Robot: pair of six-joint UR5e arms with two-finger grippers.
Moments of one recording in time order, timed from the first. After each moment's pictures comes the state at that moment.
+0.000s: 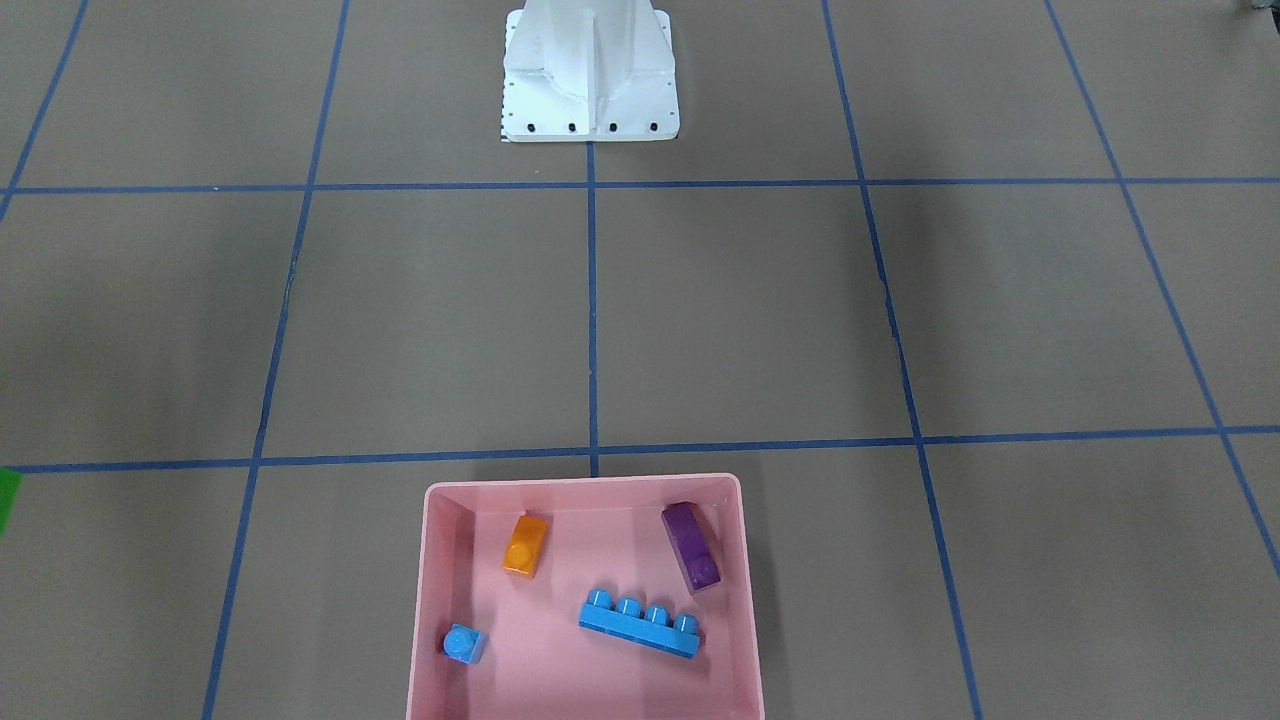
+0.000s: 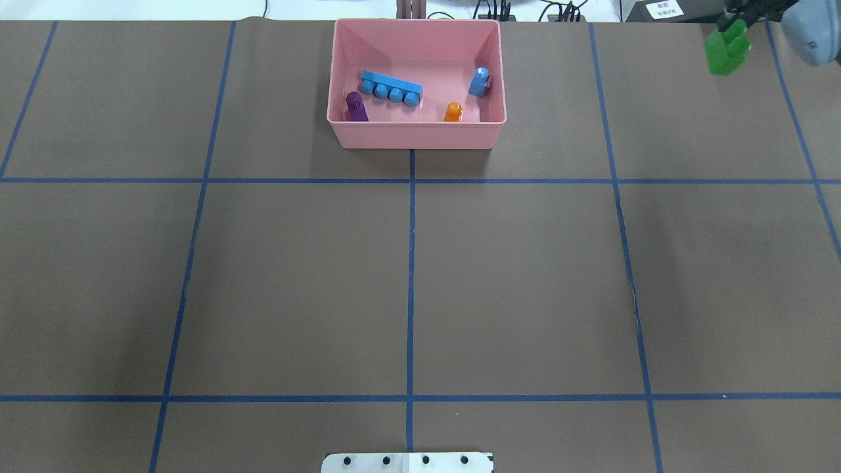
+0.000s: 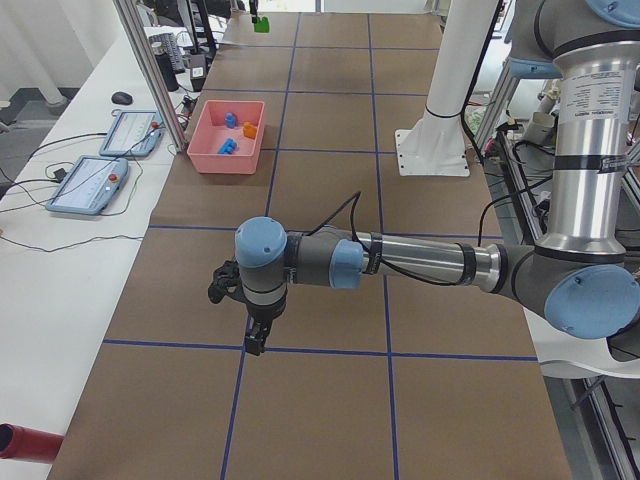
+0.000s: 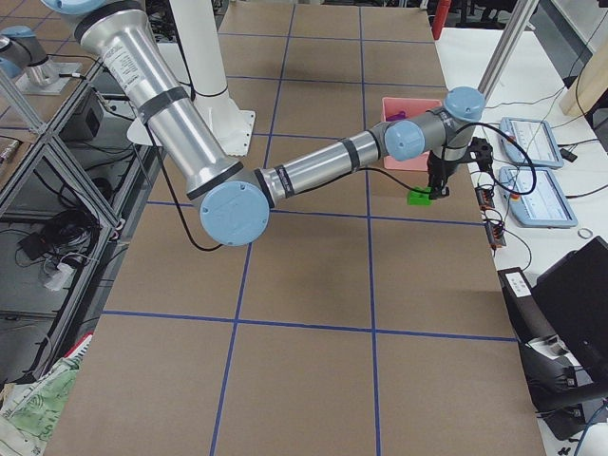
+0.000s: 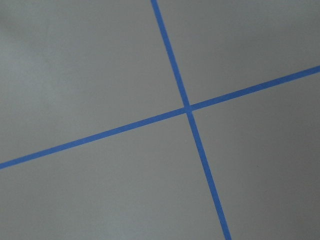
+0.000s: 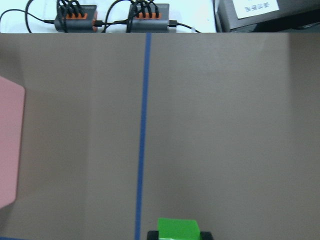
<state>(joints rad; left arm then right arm) -1.62 -1.56 -1.68 -1.55 -2.31 0.25 1.31 -0.94 1.38 -1.56 2.36 0.48</state>
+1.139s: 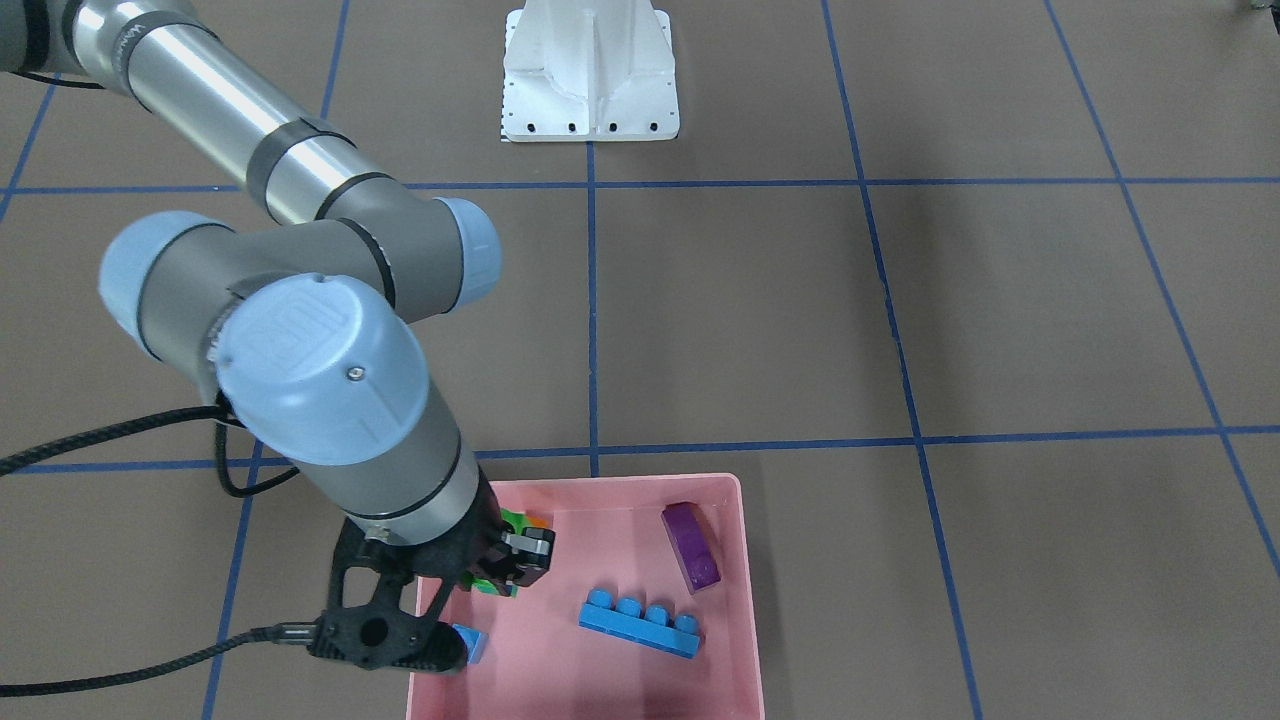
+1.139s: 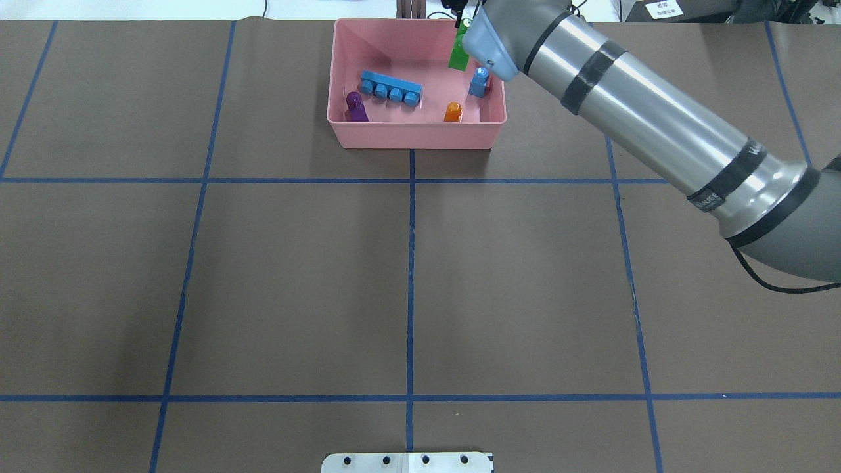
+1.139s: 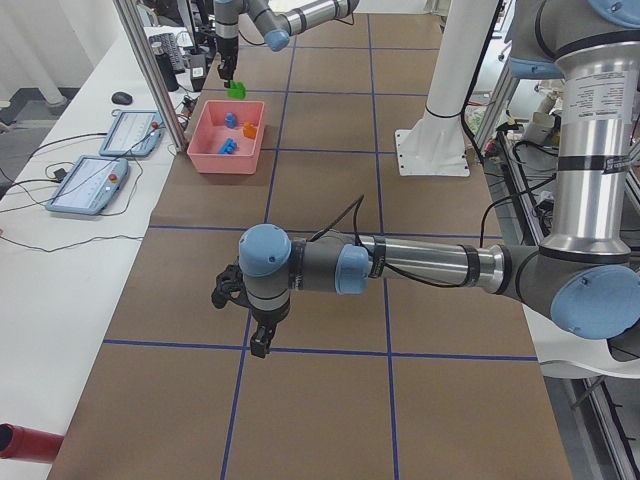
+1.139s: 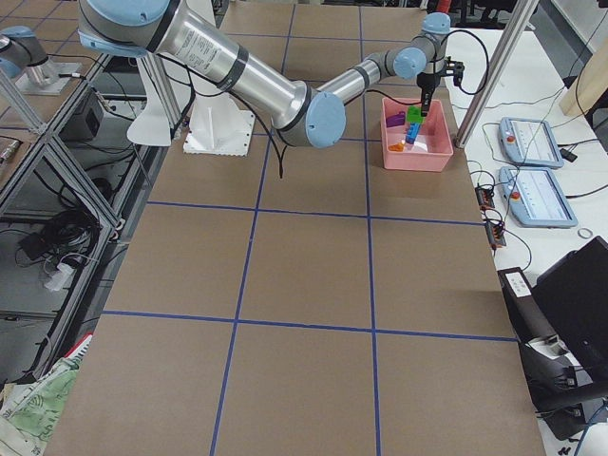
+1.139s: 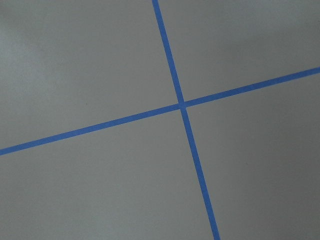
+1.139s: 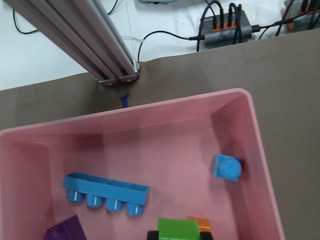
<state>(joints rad) -1.62 -1.55 -1.68 -1.55 -2.33 0.25 0.93 -0.38 0.89 -1.33 2.06 1.11</state>
